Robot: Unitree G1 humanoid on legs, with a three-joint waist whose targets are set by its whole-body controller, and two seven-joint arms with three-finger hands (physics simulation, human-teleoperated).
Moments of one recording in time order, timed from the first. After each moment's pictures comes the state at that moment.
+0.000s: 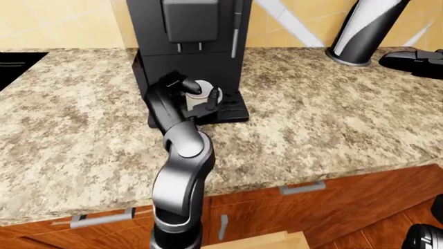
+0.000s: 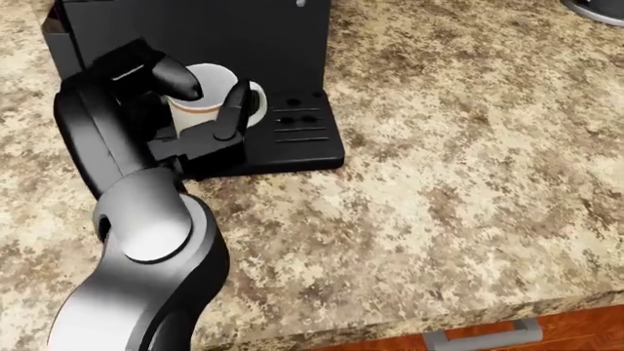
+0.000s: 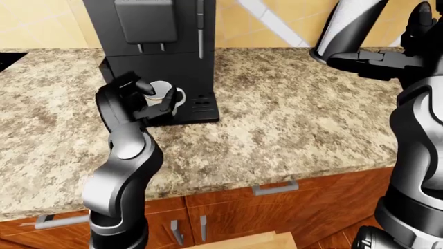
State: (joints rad) left arm -0.64 -0.20 -0.10 -0.45 0.05 0.97 0.86; right arm -0.64 -0.71 -0.45 -0.24 0.40 0.64 -0.16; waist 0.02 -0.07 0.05
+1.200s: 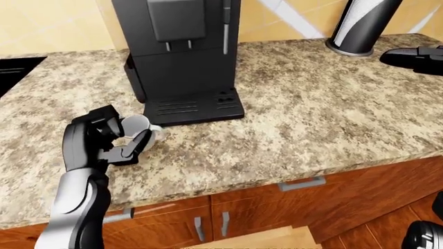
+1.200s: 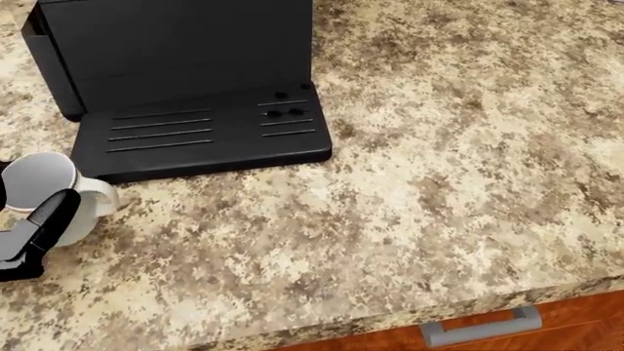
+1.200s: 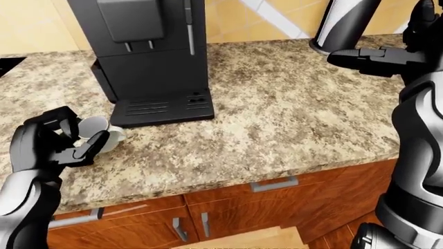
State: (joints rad) left arm -0.20 0.23 0.37 -0.58 -0.29 0.70 0.10; right arm -0.66 -0.72 -0.45 -0.23 0.38 0.66 -0.15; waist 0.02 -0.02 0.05
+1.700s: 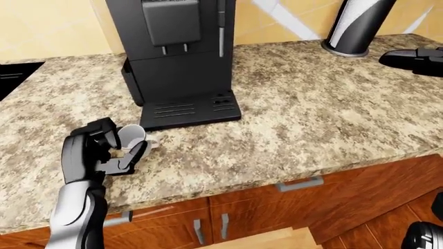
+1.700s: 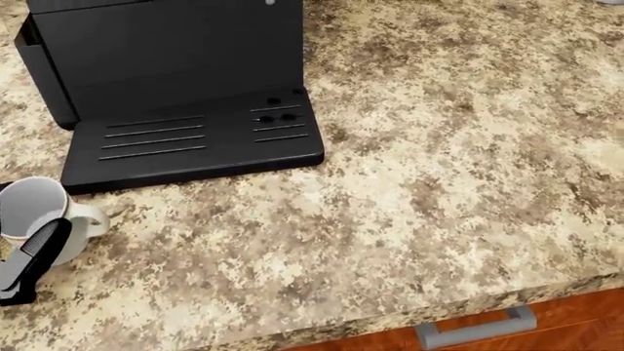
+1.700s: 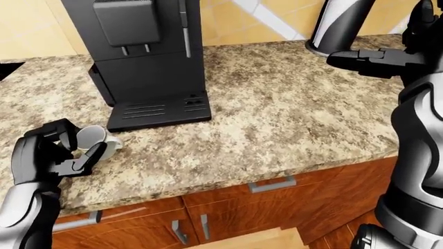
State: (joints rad) left arm -0.10 0.20 0.40 -0.47 -0.22 0.46 -0.03; right arm -0.65 -0.71 -0.45 -0.24 0.38 0.66 -0.15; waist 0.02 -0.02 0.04
